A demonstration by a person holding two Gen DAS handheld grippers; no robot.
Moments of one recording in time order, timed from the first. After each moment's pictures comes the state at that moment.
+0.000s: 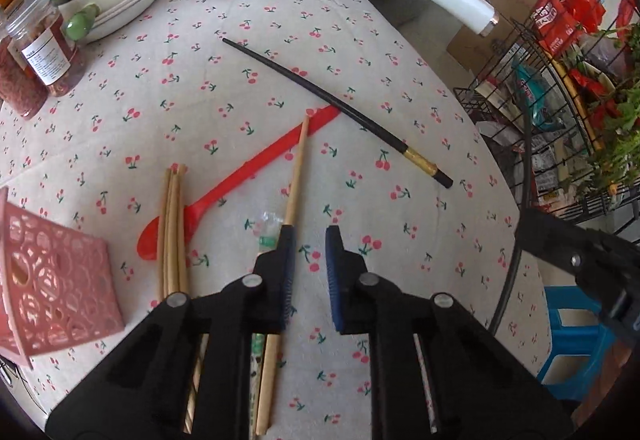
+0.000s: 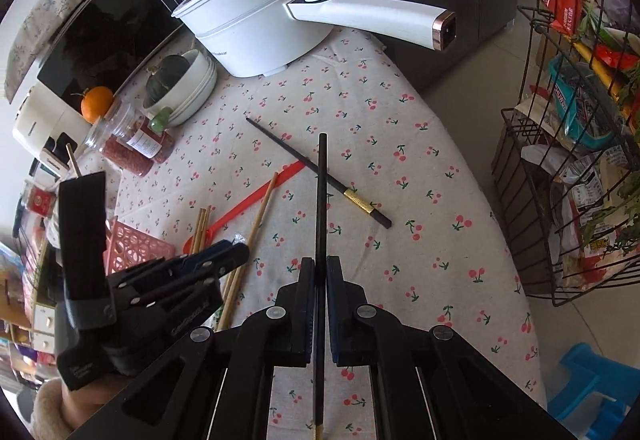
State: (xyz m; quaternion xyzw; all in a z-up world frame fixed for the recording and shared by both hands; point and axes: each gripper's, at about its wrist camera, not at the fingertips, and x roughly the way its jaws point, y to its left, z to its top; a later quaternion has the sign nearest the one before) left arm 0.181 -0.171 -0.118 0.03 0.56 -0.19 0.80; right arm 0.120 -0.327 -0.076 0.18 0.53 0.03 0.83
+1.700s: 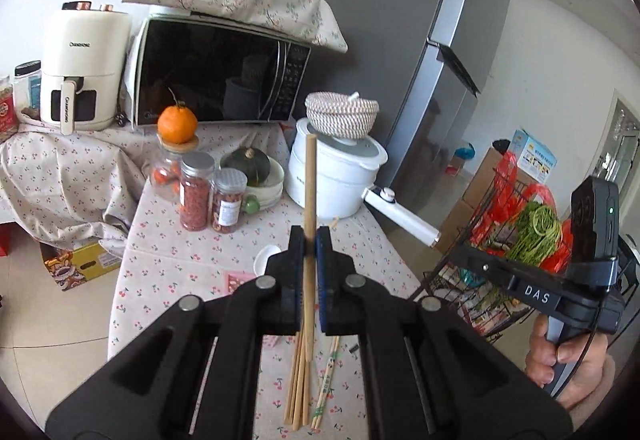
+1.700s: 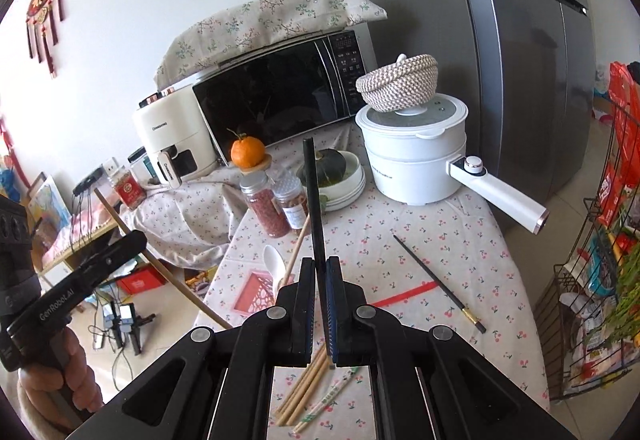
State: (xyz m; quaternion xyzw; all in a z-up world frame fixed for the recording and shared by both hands) left arm 0.045 0.036 0.078 -0.12 0.24 -0.15 0.95; right arm 0.064 -0.211 0.073 0.10 0.33 0.15 0.93
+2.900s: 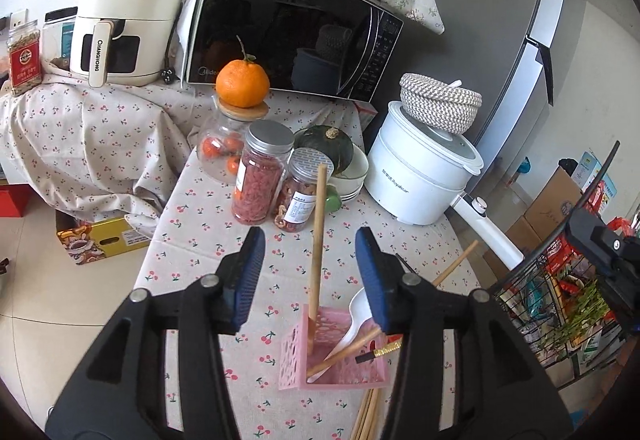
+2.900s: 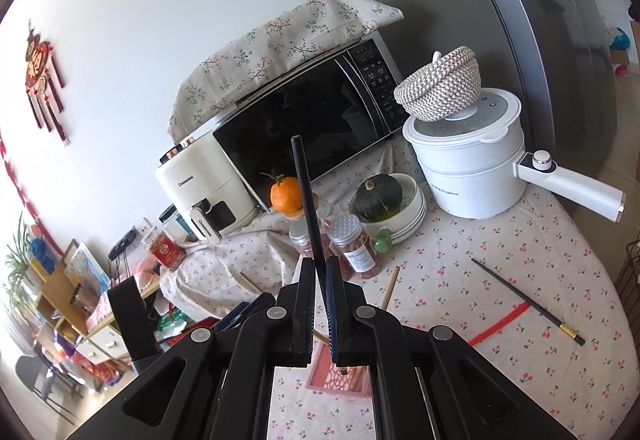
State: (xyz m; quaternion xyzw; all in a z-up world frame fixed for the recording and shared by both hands) left arm 0.139 0.066 0.006 -0.15 0.31 -0.05 0.94; right arm 0.127 -0.160 0.062 0.21 0.29 0.19 0.91
